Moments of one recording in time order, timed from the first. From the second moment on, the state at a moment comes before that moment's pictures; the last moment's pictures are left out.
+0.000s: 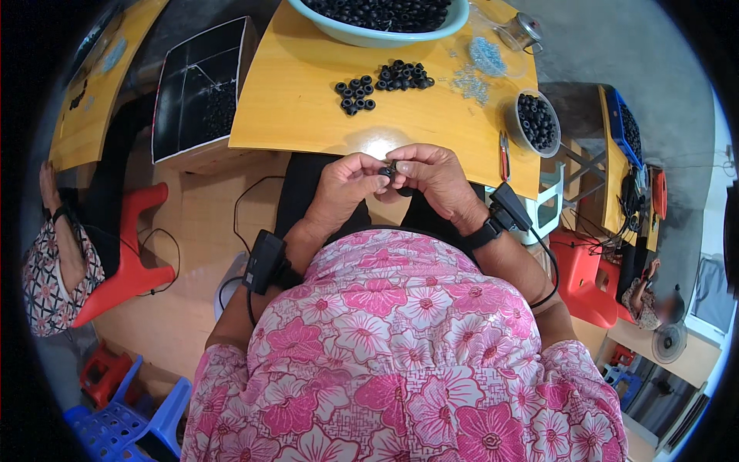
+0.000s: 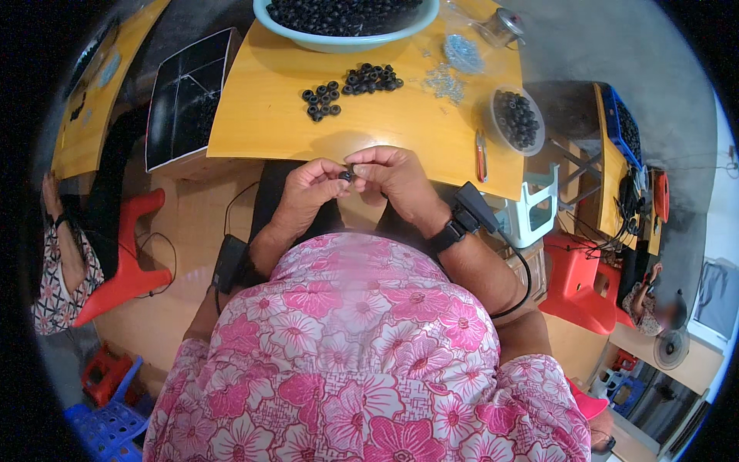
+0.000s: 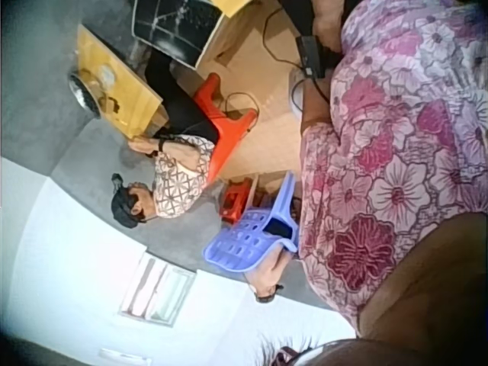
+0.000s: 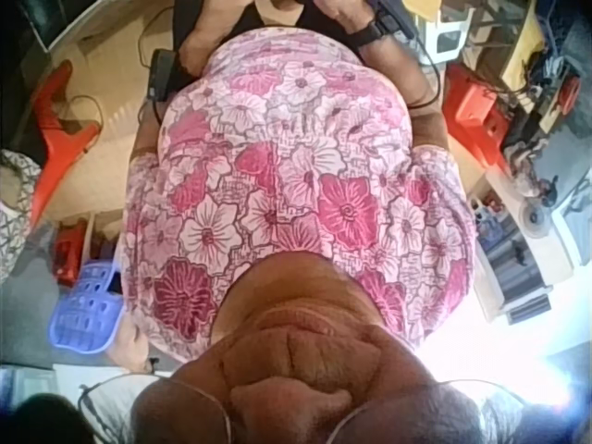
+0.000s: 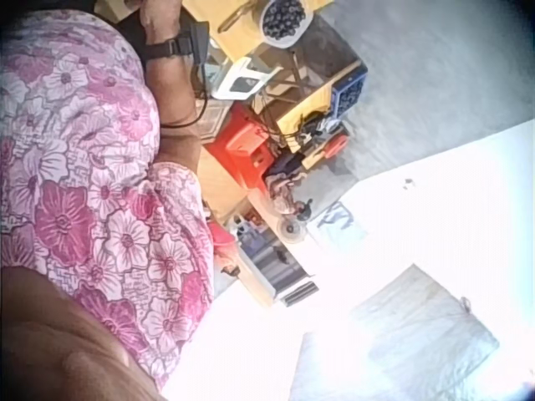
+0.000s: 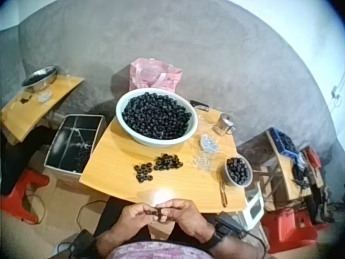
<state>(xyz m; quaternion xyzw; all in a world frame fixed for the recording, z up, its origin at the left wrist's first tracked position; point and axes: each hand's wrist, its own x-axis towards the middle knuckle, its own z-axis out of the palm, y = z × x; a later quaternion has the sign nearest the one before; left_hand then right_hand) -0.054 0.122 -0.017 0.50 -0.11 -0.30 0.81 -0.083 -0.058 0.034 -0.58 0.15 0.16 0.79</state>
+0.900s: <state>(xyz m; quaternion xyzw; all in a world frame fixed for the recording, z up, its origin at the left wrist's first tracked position) -0.053 0.123 -0.016 0.49 -0.11 -0.31 0.81 -0.083 -0.059 0.031 -0.62 0.14 0.15 0.76</state>
